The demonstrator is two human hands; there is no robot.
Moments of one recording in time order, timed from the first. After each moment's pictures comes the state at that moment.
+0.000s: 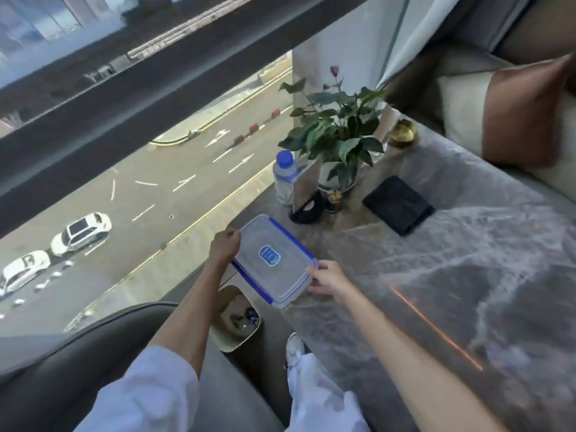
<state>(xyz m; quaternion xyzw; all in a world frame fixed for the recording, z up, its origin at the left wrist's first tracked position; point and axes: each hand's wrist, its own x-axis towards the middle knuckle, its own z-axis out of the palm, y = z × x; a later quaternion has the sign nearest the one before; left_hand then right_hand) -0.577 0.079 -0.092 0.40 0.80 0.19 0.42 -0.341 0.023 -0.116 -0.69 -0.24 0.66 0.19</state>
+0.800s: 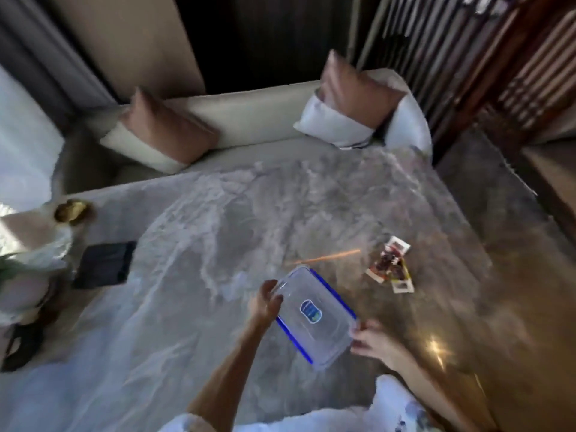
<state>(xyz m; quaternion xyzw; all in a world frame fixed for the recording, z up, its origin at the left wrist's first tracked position) 0.006 -0.270 -0.068 0.70 0.44 -0.03 0.55 0.104 -0.512 -0.087 -0.69 0.18 0.52 0.46</state>
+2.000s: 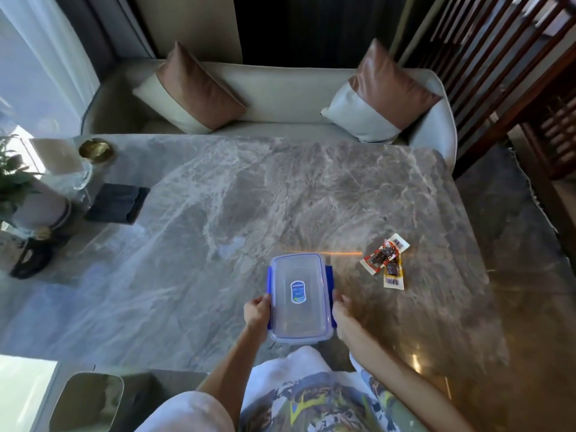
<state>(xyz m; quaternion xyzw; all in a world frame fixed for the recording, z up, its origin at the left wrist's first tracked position) -0.035 -0.357 -0.116 0.41 0.67 0.10 0.61 0.094 -0.476 -0.119 -0.75 0.20 0.43 0.46</state>
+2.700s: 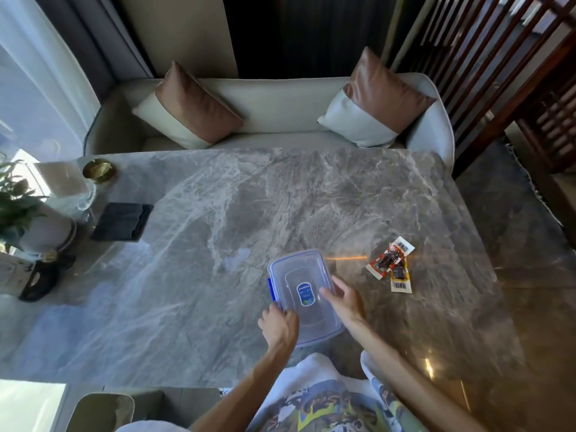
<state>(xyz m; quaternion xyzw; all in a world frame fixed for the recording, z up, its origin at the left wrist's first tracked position) -0.021 -0.378 -0.064 0.65 0.63 -0.05 0.43 0.106 -0.461 -0.087 -0.80 -0.07 0.37 0.46</state>
